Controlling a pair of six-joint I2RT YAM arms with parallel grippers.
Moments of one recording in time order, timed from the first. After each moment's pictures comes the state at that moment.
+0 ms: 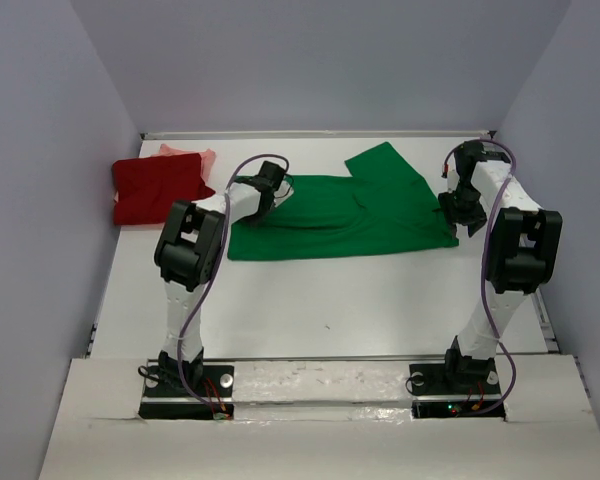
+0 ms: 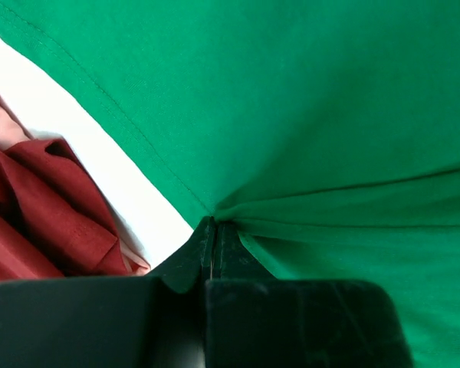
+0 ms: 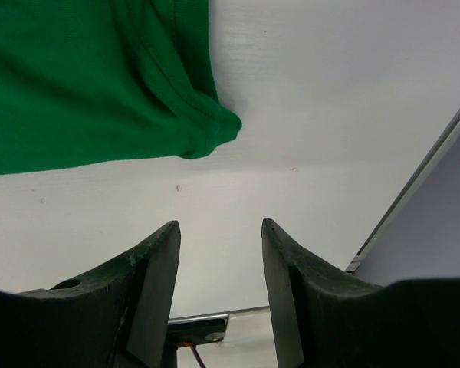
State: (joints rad) left arm -0.42 2.08 1.46 -0.54 -0.41 0.49; right arm -0.10 1.92 1.58 -1.11 0.18 -0.20
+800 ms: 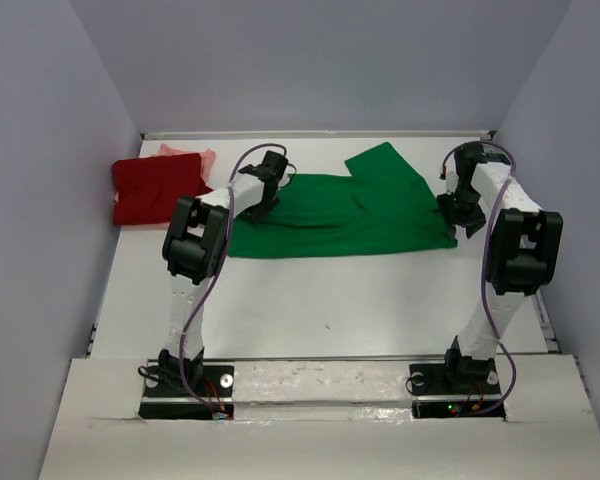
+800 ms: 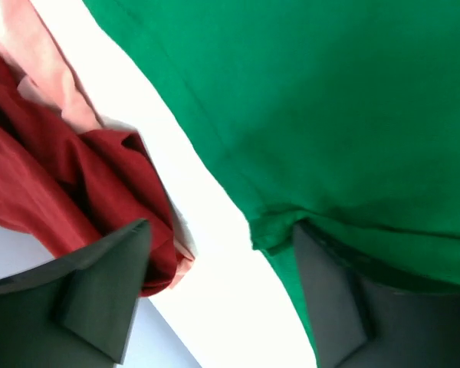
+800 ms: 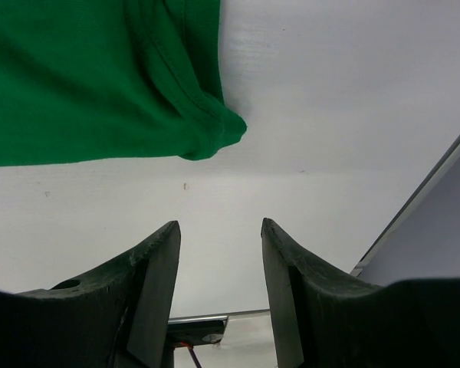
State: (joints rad) left arm -0.42 2.18 1.63 -0.61 -0.56 0.43; right arm -0.10 1.92 1.55 -1.10 0.15 -0.22
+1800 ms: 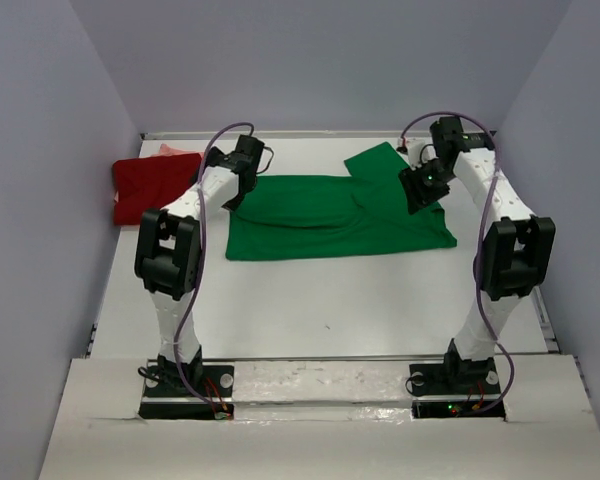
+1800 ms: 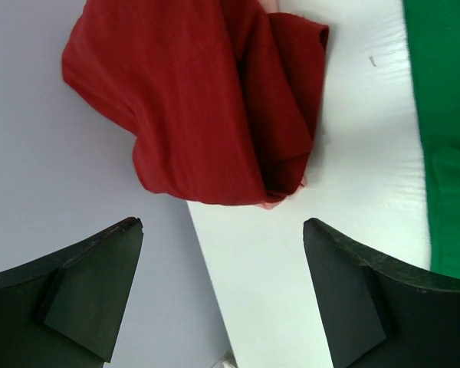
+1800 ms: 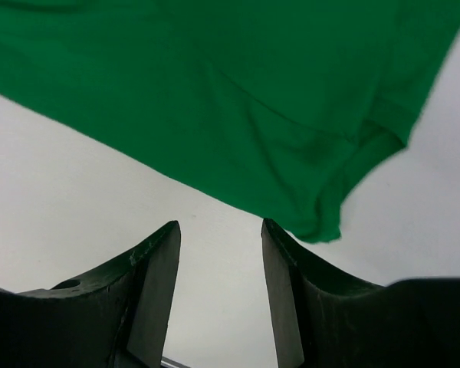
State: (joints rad) left arm -0.35 1.98 1.58 -0.68 -0.80 0.34; right arm 0.04 1.88 1.74 -1.11 -0.23 -0.42
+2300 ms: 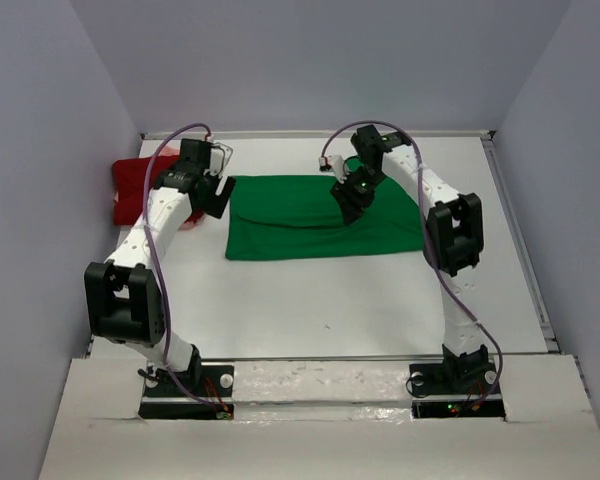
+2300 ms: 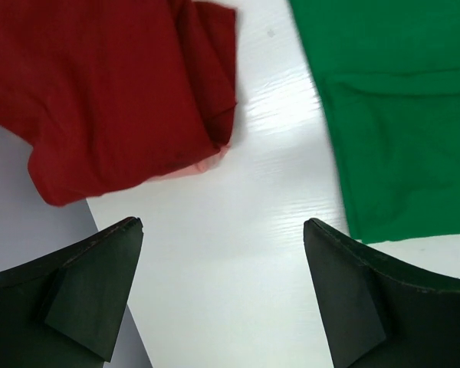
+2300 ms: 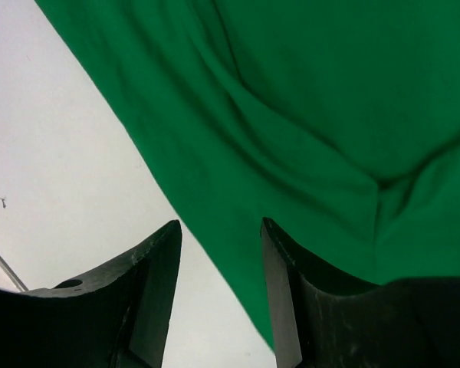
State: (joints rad) left arm -0.21 1.56 1.34 -0.67 -0.24 0.29; right arm 0.36 2.20 2.04 -1.20 -0.48 -0.59
